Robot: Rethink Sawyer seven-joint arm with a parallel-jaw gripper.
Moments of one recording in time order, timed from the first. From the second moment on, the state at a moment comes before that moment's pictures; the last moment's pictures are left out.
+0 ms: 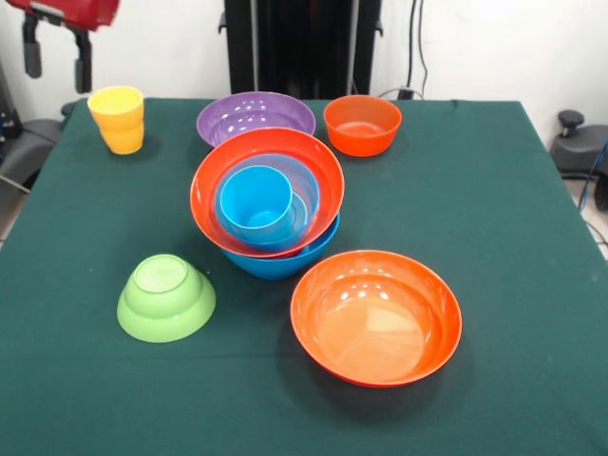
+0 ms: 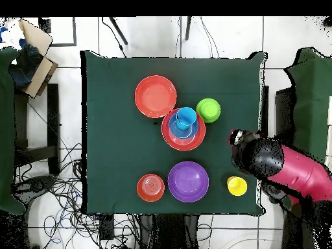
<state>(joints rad) -0.65 -0.84 0.05 1.72 -0.25 0.49 1.64</state>
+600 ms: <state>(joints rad) -0.68 -0.83 0.11 1.86 -0.42 0.34 1.64</state>
